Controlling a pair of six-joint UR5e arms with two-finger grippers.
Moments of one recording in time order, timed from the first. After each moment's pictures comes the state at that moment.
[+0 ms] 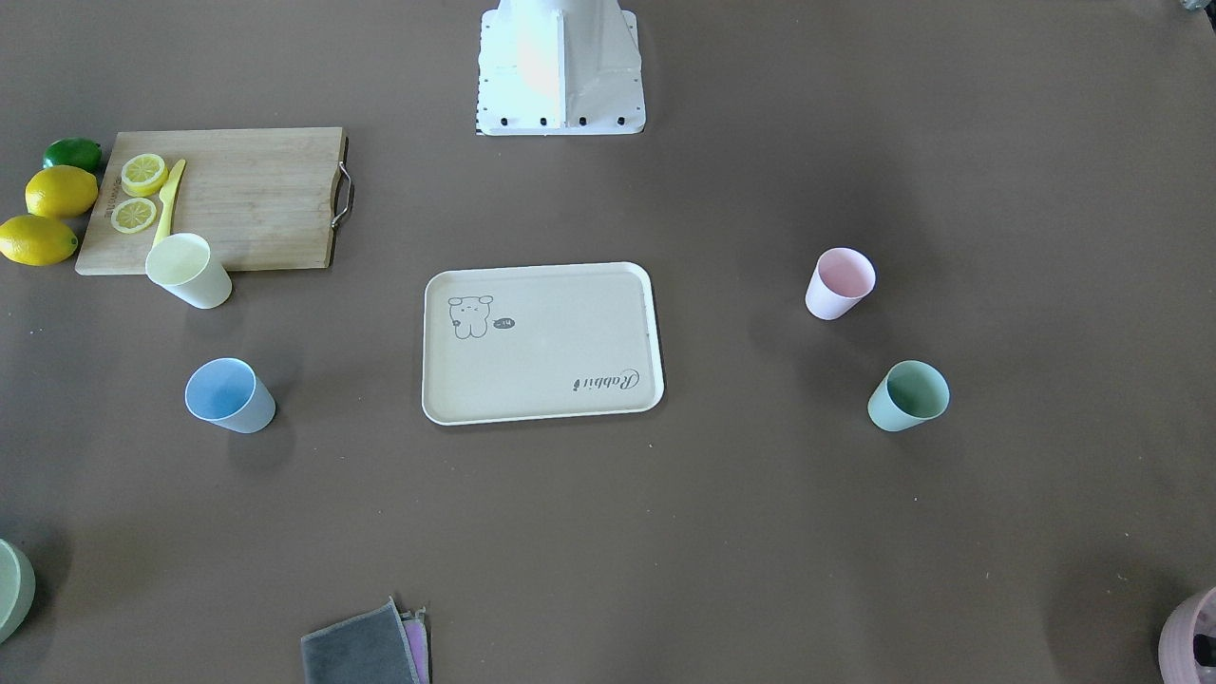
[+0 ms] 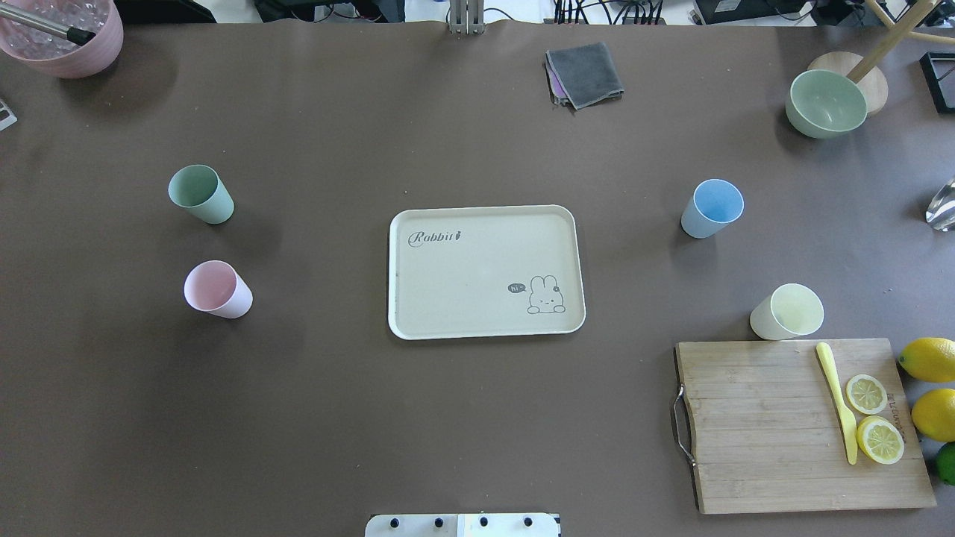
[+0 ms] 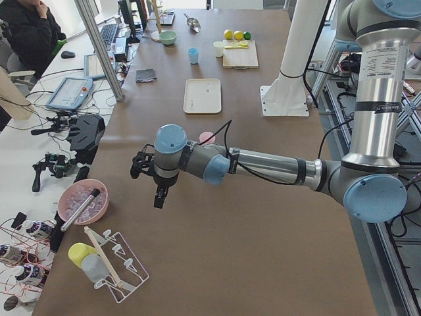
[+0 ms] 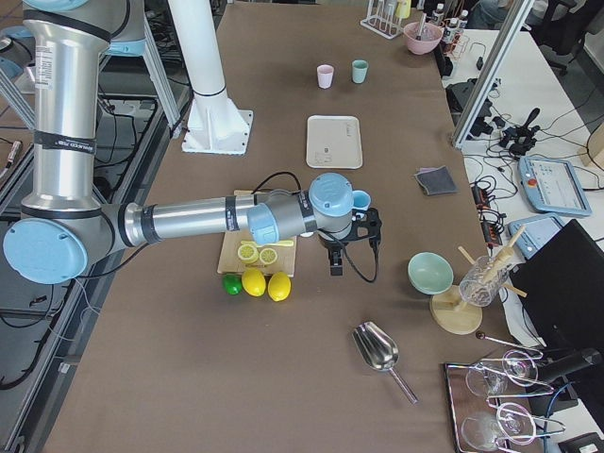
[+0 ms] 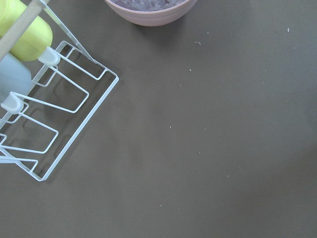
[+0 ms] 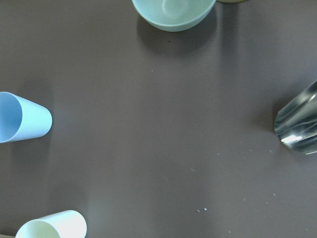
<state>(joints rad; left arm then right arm) -1.50 -1.59 -1.68 -1.87 -2.30 -0.26 1.40 -1.67 1.83 -1.34 2.48 0.34</state>
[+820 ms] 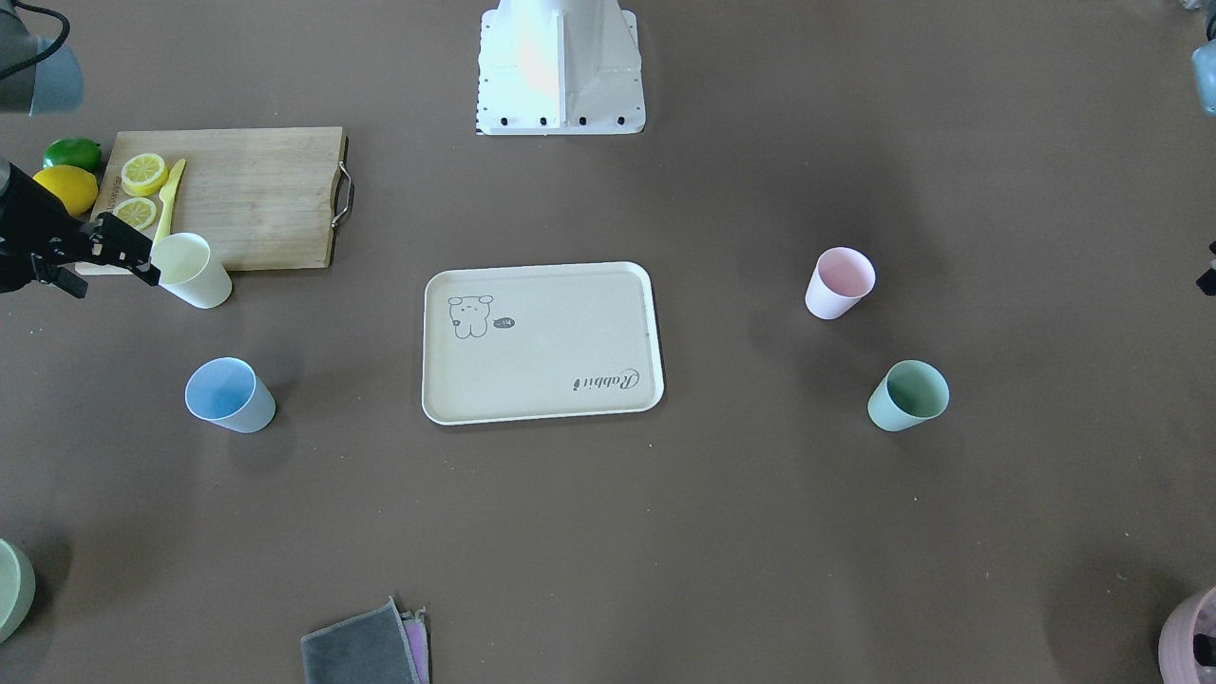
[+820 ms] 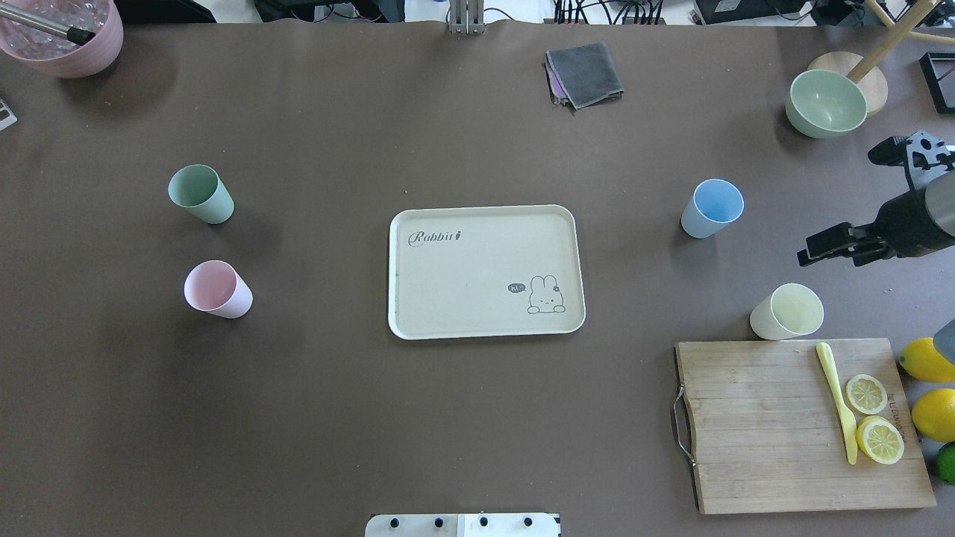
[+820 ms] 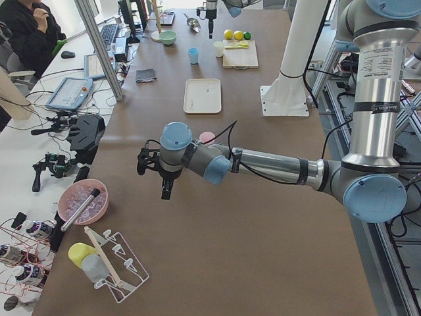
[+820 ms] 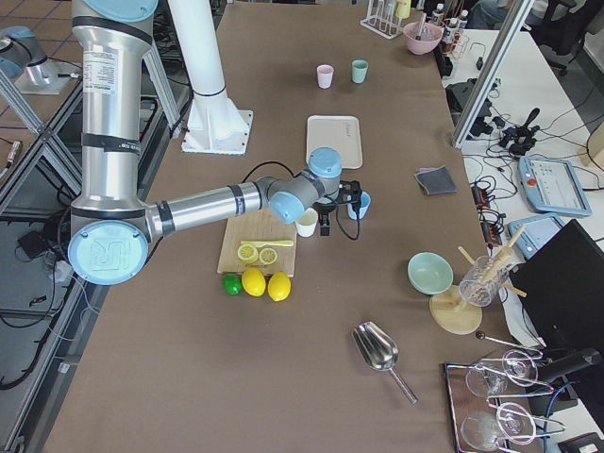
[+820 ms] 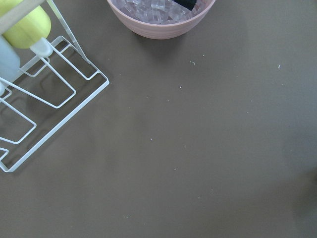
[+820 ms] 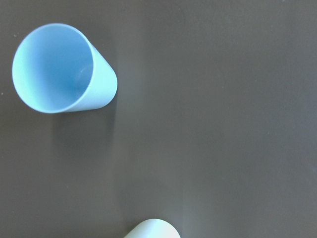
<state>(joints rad) -1.40 -1.54 -1.72 -2.01 -2.34 -0.56 0.98 -1.66 1.84 -1.06 2.27 0.82</state>
